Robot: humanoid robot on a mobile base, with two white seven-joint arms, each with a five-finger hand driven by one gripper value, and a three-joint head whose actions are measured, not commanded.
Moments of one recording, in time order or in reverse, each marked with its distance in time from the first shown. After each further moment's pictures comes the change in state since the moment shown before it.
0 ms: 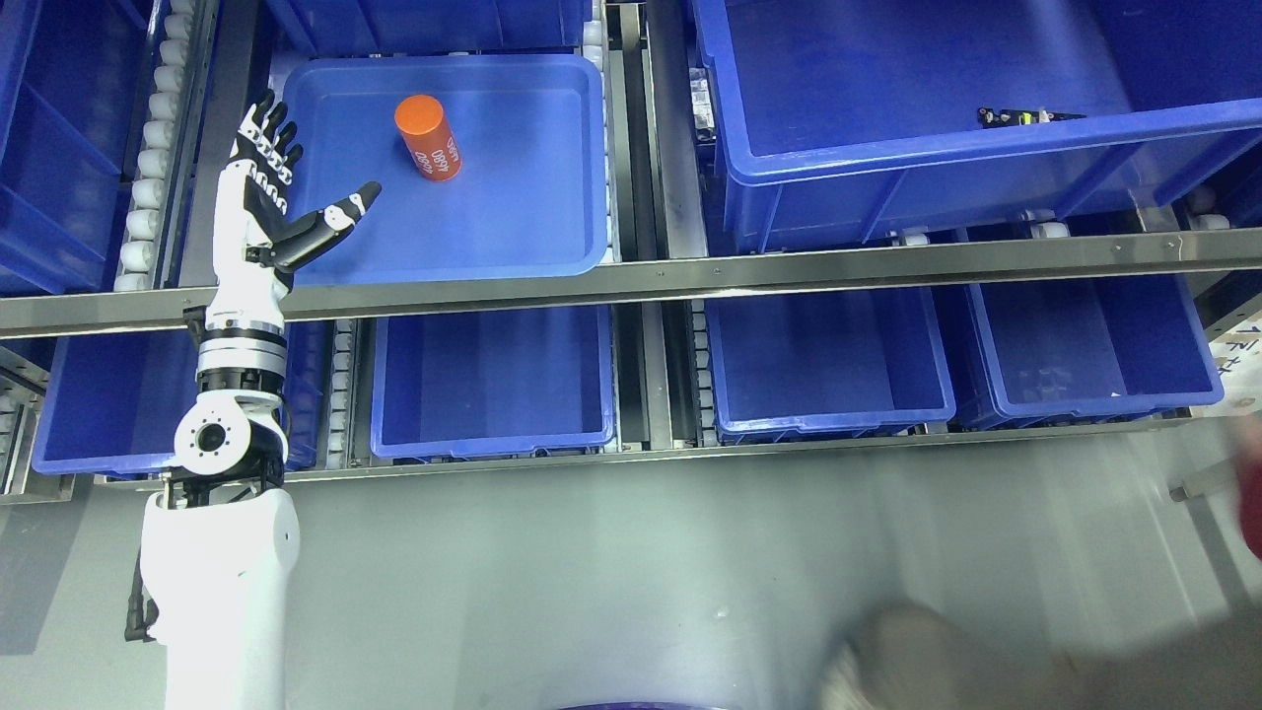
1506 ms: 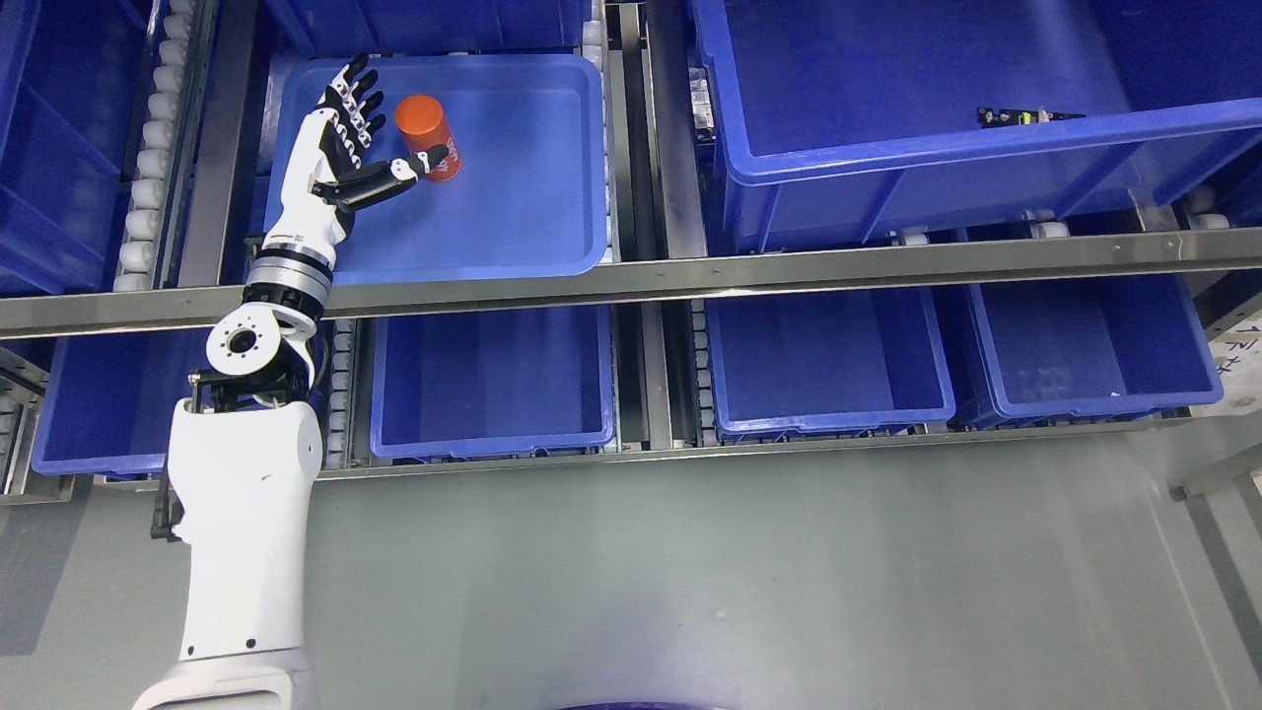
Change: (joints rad) left arm -0.226 0.007 -0.065 0.222 -0.024 0.120 -0.128; right arm 0.000 0.000 0.000 0.000 0.000 0.000 0.000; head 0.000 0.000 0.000
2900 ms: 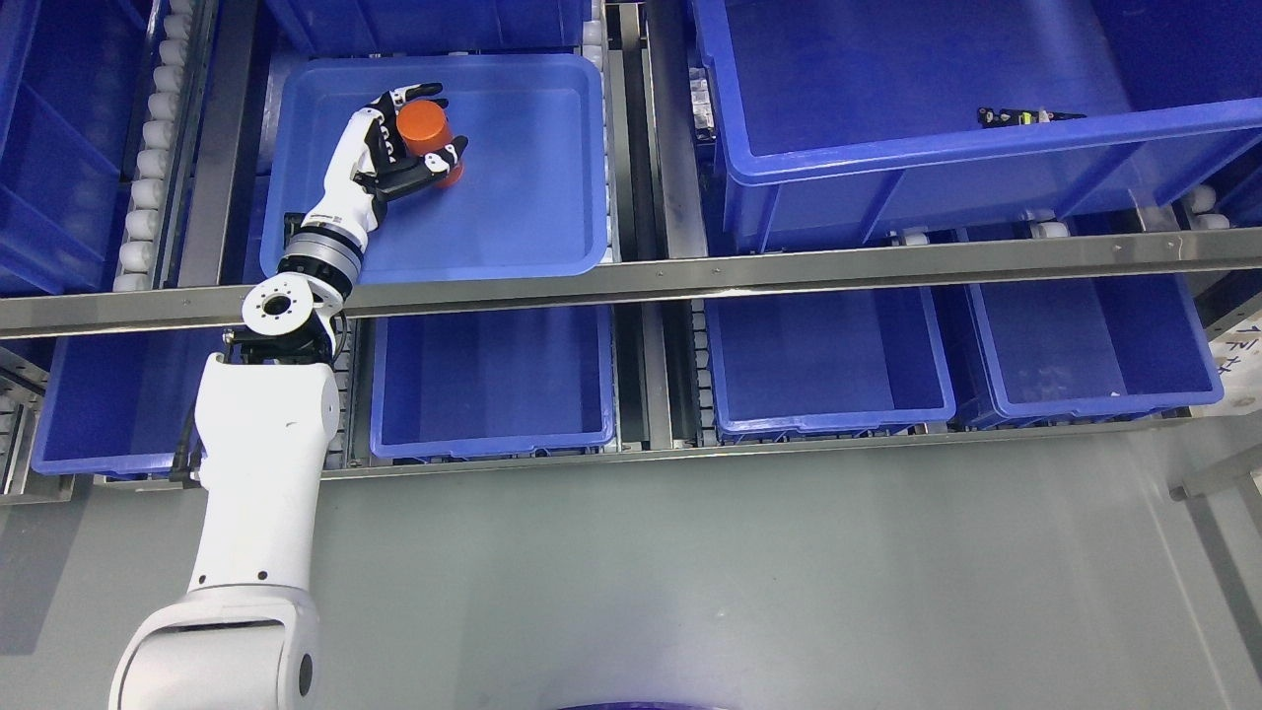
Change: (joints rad) left arm -0.132 0.008 -0.047 0.266 -0.054 -0.075 -0.031; right arm 0.000 0.000 0.000 0.000 0.000 0.000 0.000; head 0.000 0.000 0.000
